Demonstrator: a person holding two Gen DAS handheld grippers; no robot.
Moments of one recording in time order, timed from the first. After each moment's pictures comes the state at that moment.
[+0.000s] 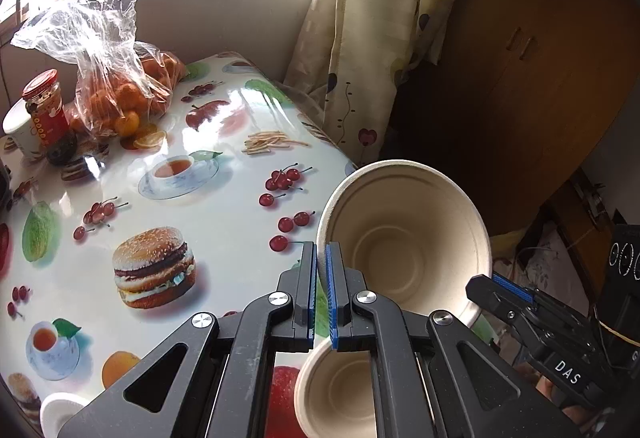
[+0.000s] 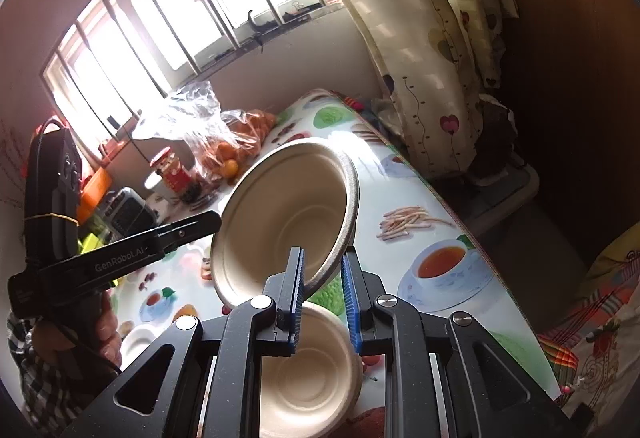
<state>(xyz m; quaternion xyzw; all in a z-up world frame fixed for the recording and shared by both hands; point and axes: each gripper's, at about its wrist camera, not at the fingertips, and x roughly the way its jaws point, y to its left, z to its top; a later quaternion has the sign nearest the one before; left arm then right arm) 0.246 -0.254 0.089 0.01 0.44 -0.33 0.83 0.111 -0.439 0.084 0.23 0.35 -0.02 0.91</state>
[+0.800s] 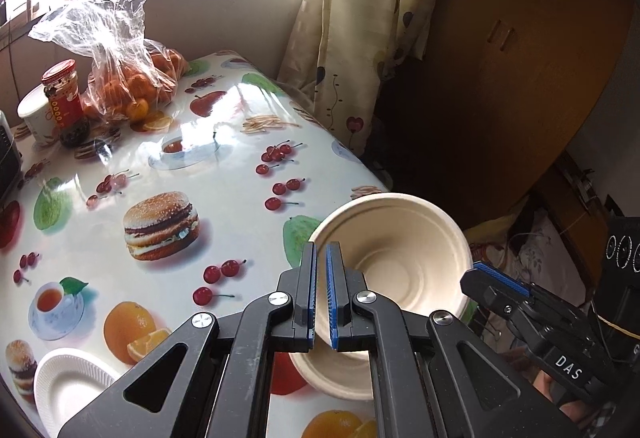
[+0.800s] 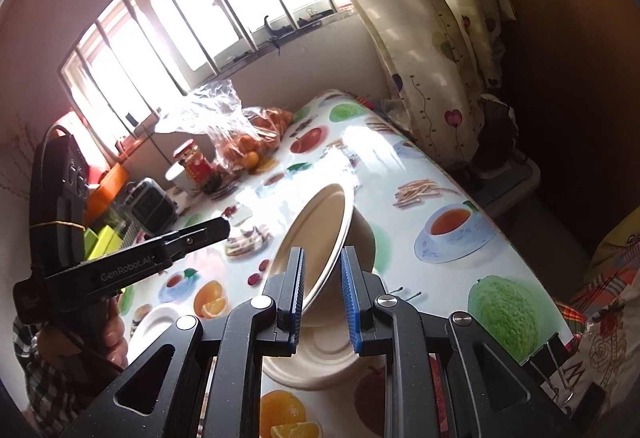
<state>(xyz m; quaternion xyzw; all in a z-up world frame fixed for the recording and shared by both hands) 0.190 -0.229 0.092 0.01 0.43 -0.35 0.83 0.063 -0.407 0.088 0.23 0.33 -0.01 0.91</state>
